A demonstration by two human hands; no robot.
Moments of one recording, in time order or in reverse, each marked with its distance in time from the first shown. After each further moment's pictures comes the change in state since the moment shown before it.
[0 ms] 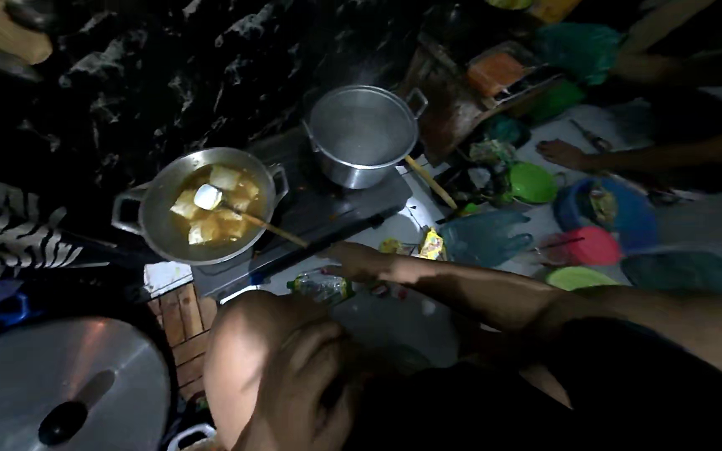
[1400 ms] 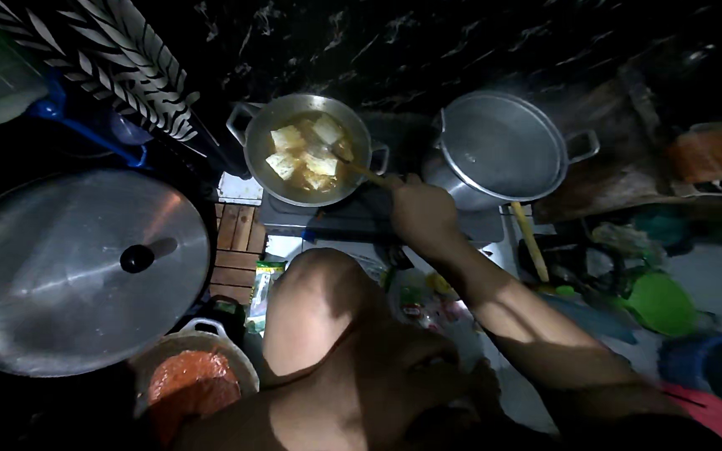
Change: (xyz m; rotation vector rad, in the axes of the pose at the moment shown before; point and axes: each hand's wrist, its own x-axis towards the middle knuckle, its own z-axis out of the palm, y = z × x) left_hand 0.011 0.017 -0.006 0.037 -0.029 0.023; right_hand 0.030 -0.151 -0.050 -0.661 0.385 0.171
